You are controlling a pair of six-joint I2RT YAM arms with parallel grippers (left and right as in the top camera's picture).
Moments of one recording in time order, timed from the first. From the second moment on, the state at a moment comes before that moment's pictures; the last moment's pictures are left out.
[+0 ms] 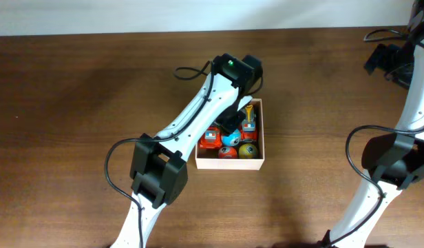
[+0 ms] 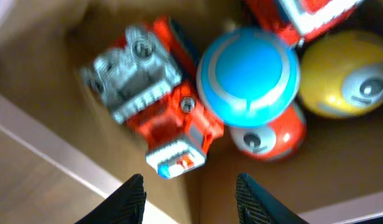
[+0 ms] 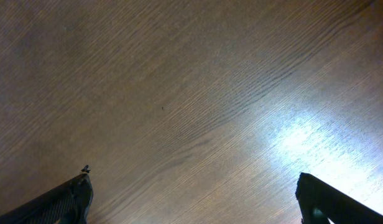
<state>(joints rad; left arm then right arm) -0.66 2.33 2.28 -1.64 -0.08 0.01 -0.35 2.27 2.57 -1.66 0.14 0.33</state>
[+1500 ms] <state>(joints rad) -0.65 2.33 2.29 -1.55 -0.06 -0.05 -0.35 2.27 2.57 -1.66 0.14 0.33</state>
